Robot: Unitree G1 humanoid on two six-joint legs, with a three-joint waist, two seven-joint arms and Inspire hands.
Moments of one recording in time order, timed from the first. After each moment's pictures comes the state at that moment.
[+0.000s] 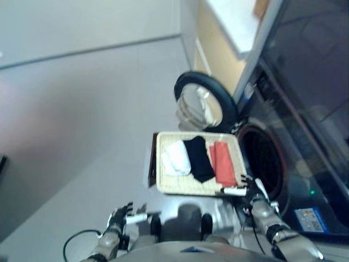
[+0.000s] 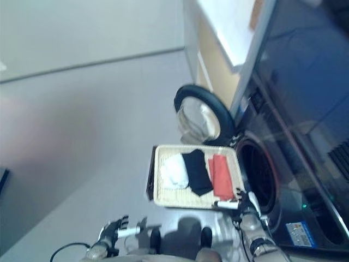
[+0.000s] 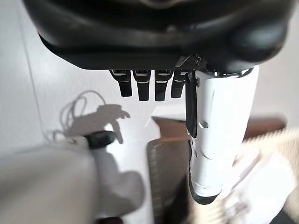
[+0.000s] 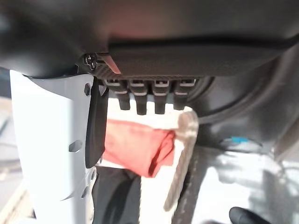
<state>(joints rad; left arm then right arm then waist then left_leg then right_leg) -0.05 0.18 -0.31 1.07 -0.37 -0.25 0.13 -0.32 -0.40 0.26 1.20 0.13 -0.15 -0.27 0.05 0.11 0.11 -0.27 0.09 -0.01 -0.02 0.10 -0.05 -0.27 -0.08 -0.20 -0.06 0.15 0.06</state>
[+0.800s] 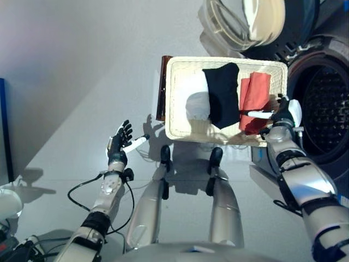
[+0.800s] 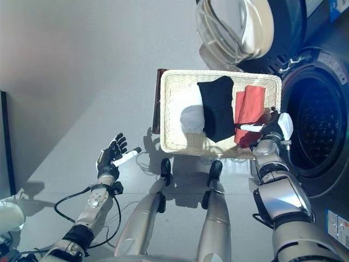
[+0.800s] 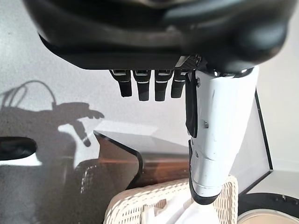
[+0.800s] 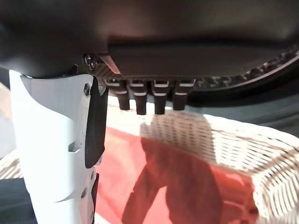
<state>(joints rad) -0.15 0.26 -0.25 0.59 -0.43 -0.36 0.22 -0.89 -0.57 0.33 1.40 0.14 -0.11 -0.46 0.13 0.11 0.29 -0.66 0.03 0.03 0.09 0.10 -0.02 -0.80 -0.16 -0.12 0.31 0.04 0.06</state>
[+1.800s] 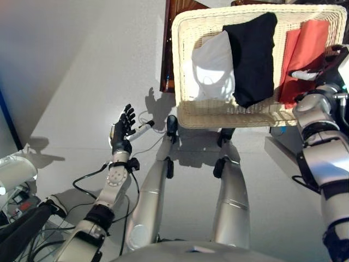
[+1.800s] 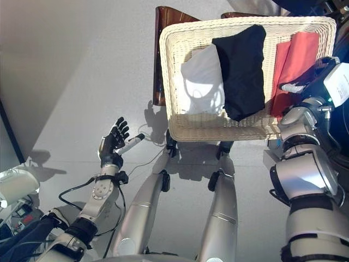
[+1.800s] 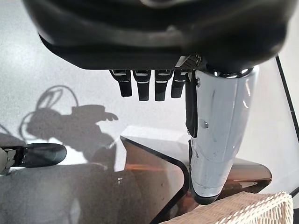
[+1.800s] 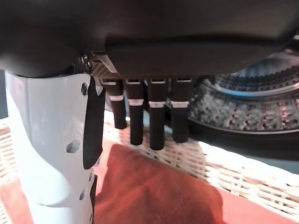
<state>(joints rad) -0.20 0.27 -0.33 0.48 -0.44 -0.40 0.34 -1.14 -0.71 0.44 1.48 0.02 -0.10 -0.70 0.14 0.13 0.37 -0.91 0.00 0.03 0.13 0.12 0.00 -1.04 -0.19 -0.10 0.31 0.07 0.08</state>
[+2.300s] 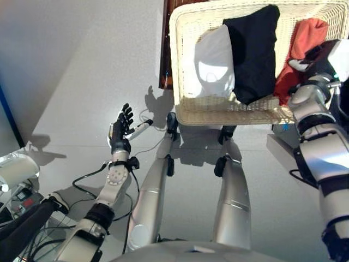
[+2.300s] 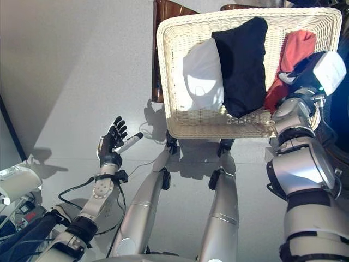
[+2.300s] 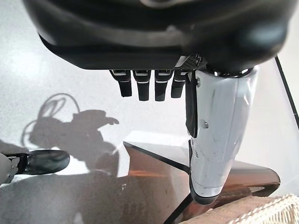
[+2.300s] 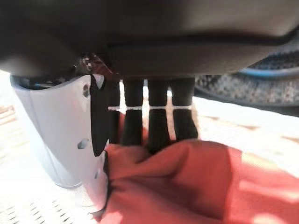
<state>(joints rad) -0.23 0.27 -0.34 0.52 -0.44 -0.40 0.37 -1.18 -0.67 0.48 1.45 -0.01 -0.08 -0.62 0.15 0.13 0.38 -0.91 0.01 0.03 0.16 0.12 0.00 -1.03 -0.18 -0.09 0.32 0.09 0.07</state>
